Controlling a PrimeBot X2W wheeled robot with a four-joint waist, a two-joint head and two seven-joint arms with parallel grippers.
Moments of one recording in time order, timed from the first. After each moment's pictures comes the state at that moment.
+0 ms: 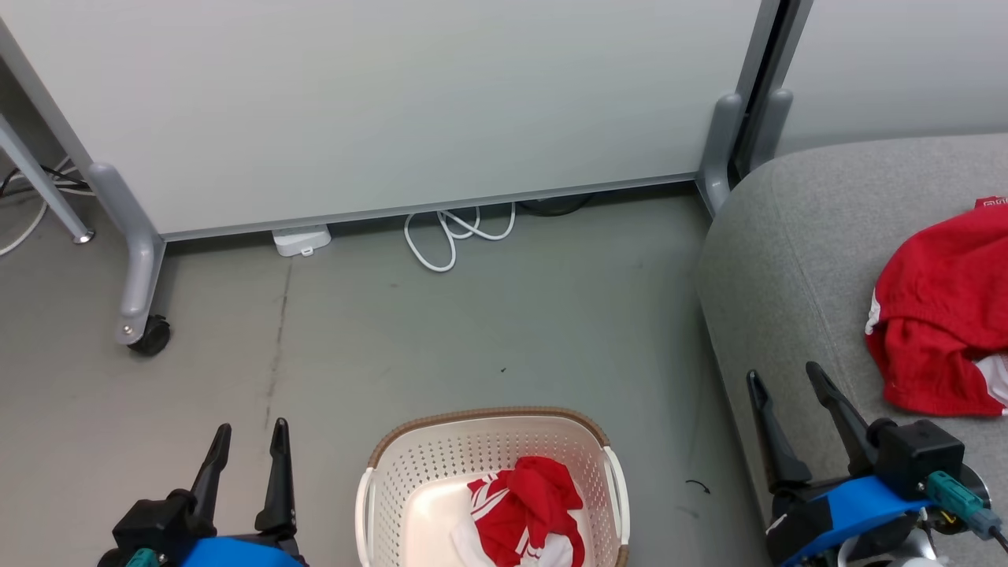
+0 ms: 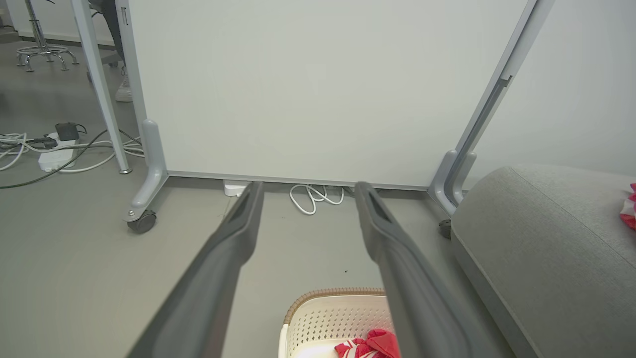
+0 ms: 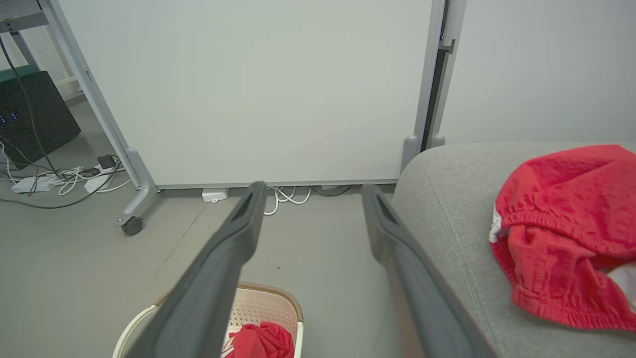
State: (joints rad) left arm 0.01 0.15 -0.07 0.32 -0.34 -0.13 -0.26; right arm -0.01 -0.05 -0.01 0.06 0.13 0.13 -0.05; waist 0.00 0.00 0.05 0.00
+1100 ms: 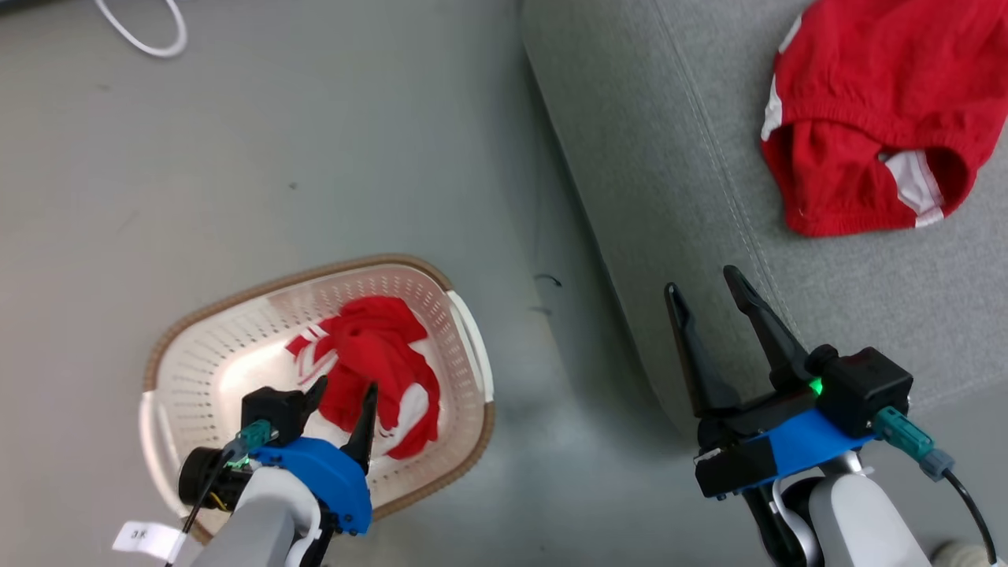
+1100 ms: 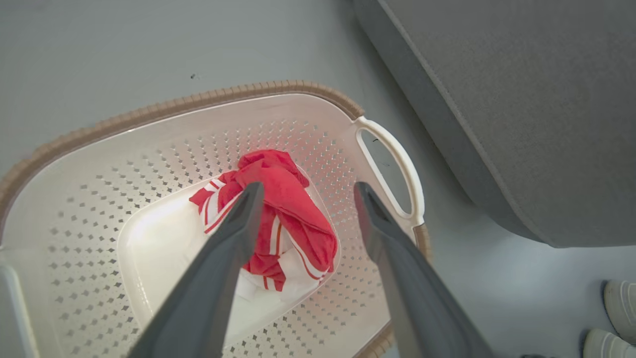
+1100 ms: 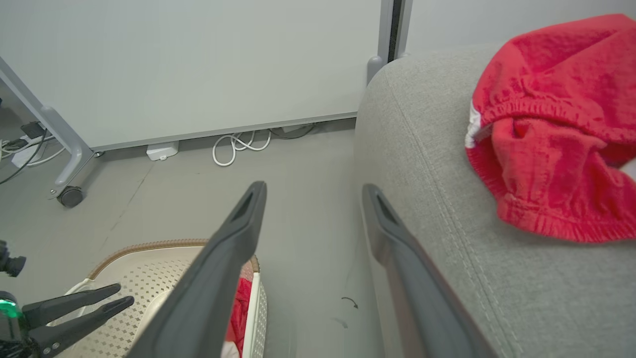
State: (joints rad) left arm -0.42 0.18 -0.49 0.87 -0.49 -0.13 -0.23; right arm -0.21 -0.05 0.17 0.09 0.20 0.13 -0.15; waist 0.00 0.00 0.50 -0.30
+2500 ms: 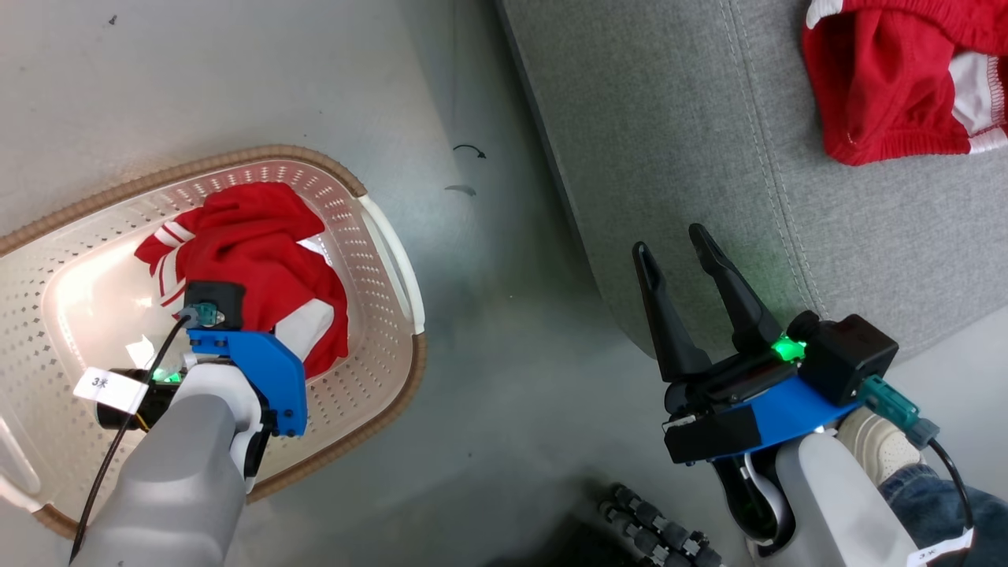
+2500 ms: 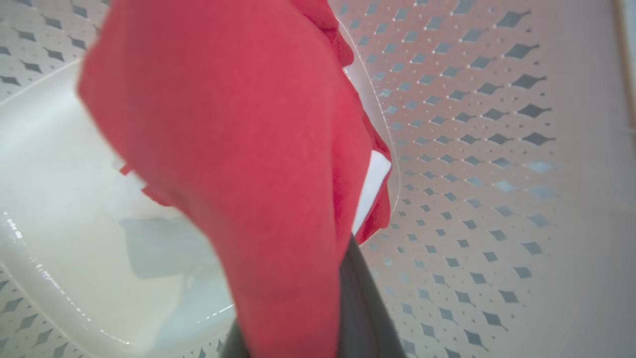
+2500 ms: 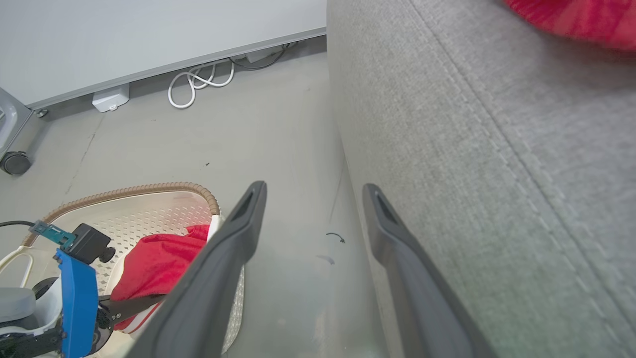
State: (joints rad) left arm -0.76 0.21 -0.66 1.22 -0.63 -0.04 -0.05; right arm -0.33 -0.05 0.26 0.18 0.33 0.13 -0.26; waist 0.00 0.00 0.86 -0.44
